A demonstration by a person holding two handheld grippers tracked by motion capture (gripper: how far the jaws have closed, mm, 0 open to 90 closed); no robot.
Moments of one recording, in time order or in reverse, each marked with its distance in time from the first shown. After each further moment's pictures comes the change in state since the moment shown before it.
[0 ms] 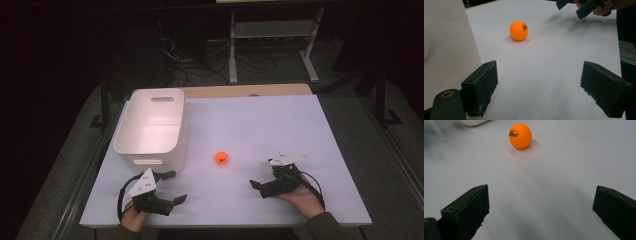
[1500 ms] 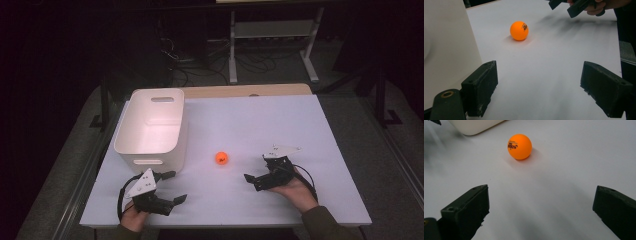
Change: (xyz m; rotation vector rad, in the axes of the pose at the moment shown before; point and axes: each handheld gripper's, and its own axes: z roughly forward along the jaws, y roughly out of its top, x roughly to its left) left arm 0.000 0.000 0.000 0.001 0.001 0.000; right arm -0.004 0.015 0.016 -0.004 0.024 0.025
